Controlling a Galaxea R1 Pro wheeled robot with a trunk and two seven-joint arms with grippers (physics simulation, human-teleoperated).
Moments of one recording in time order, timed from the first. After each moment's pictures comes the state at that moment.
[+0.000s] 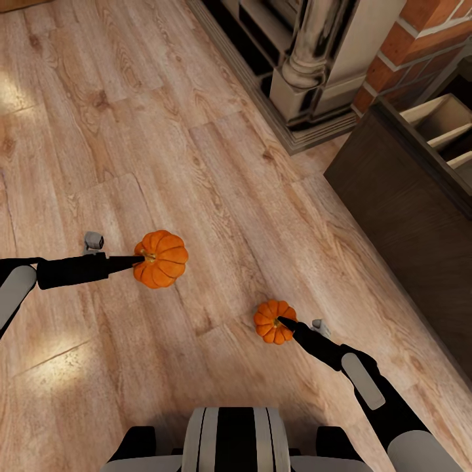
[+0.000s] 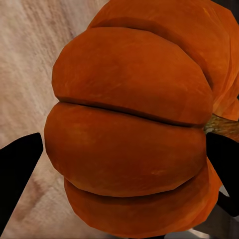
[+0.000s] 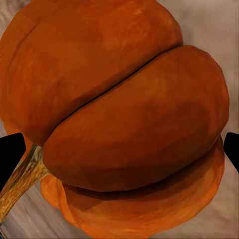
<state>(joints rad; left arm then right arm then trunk) -0.83 0.61 -0.14 -1.29 0.93 1.00 -0.79 -0.53 -0.14 0.10 -0.94 -0.97 0.50 0.29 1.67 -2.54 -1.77</state>
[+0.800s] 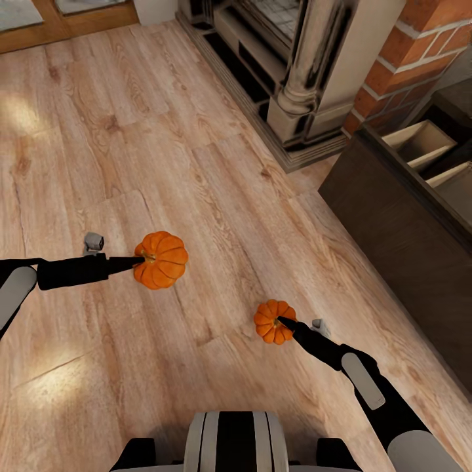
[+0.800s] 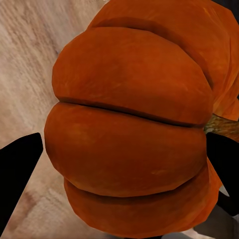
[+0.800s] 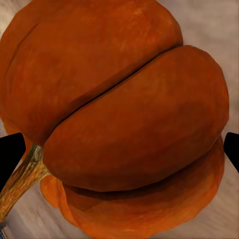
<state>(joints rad) -0.83 0.61 -0.14 -1.28 0.93 1.00 -0.79 -0.53 -0.14 0.10 -0.94 -0.97 0.51 0.29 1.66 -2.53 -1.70</state>
